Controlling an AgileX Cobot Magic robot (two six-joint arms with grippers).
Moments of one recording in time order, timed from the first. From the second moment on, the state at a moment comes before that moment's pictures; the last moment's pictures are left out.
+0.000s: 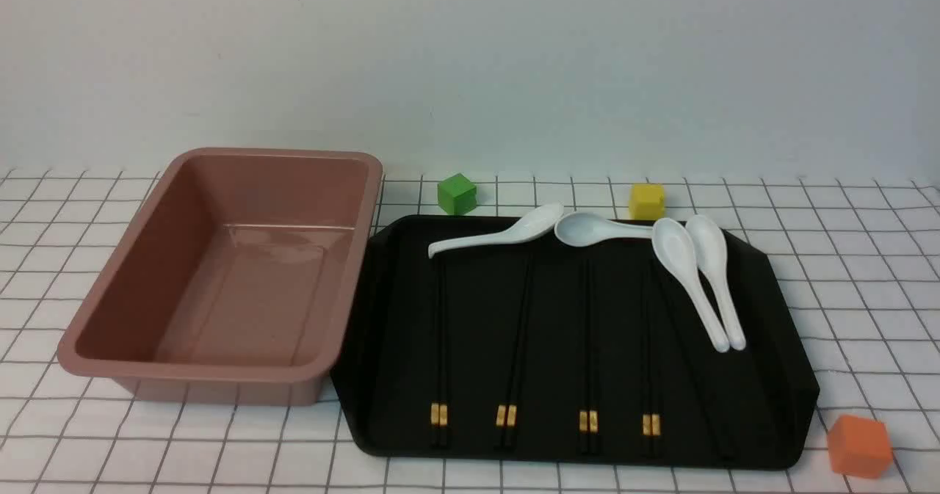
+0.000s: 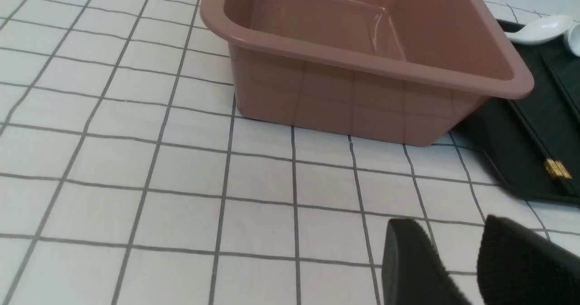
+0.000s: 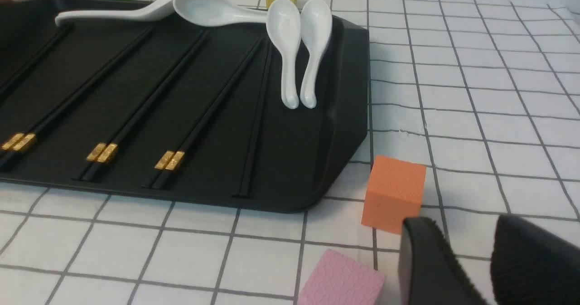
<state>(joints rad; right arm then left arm) 0.07 -0.01 0.02 0.03 0.37 0.01 -0.14 -0.01 0.03 0.02 0.38 -0.28</state>
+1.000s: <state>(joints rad) 0.07 -0.01 0.02 0.03 0.37 0.01 -0.14 -0.01 0.03 0.02 0.38 -0.28</state>
